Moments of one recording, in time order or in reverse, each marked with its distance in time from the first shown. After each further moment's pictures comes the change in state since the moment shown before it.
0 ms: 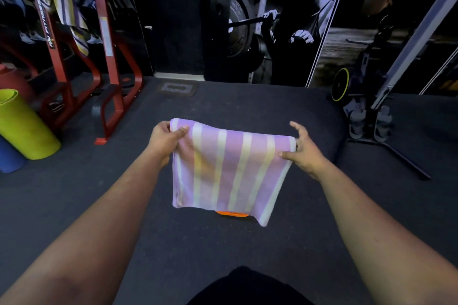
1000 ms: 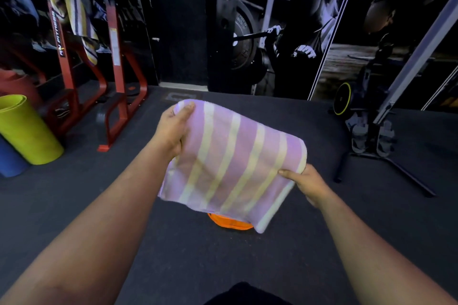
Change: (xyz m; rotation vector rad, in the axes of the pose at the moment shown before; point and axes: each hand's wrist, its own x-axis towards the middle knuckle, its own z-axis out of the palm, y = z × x) left_hand -0.014 0.073 0.014 -0.354 -0.078 0.102; right_hand -0.034 0.004 0.019 0.270 -0.029 0.034
